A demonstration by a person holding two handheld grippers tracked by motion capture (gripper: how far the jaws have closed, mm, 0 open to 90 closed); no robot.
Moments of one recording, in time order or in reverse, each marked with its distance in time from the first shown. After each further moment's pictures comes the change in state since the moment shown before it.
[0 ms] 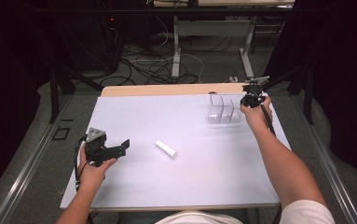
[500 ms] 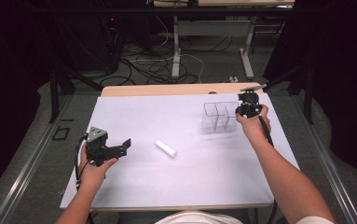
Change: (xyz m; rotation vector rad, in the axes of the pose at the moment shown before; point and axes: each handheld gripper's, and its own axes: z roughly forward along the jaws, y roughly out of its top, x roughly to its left) left arm -0.005 0.004 -0.002 -0.021 -0.013 0.020; right arm 0.024 -0.033 -0.031 -0.005 0.043 -0.029
